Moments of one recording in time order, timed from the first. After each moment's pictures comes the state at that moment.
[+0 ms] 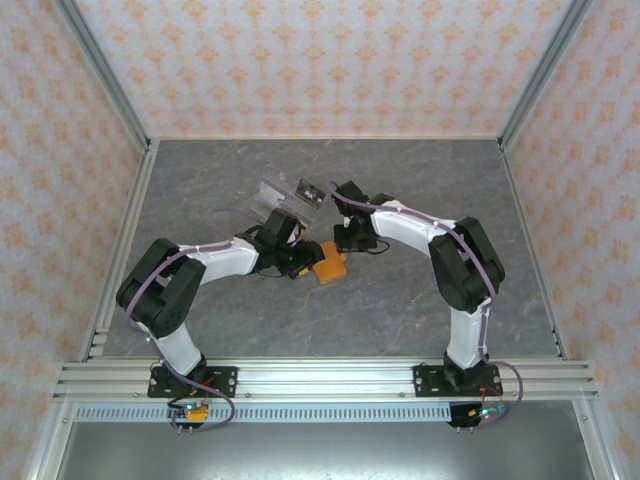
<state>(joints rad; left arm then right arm) -0.52 1.71 0.88 -0.13 0.38 -1.03 0.60 1.92 1.35 -0.70 -0.07 0.47</state>
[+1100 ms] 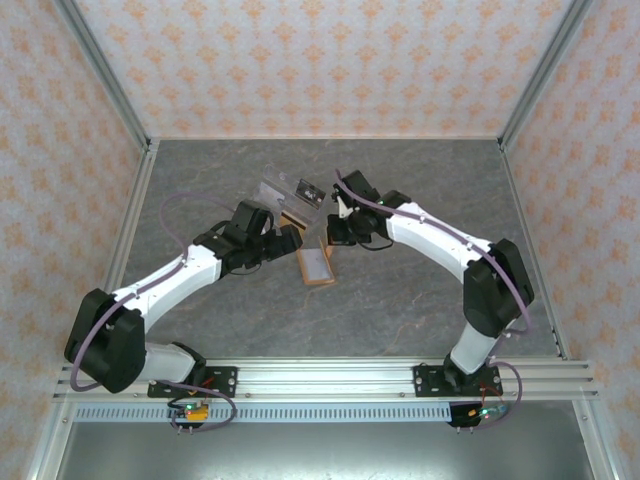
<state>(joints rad) -0.46 1.34 0.87 -0.43 0.08 -0.82 0.65 1.71 1.36 -0.71 -0.20 0.53</state>
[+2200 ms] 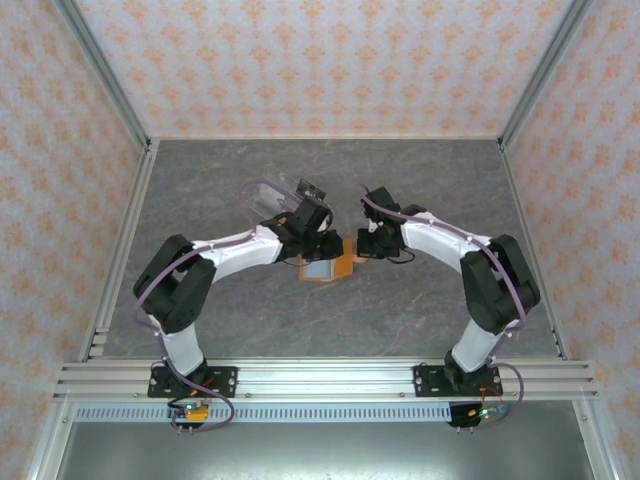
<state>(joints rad) -0.67 1.81 1.16 -0.27 0.21 -0.76 0.50 1.70 1.10 -0.62 -0.12 0.48</state>
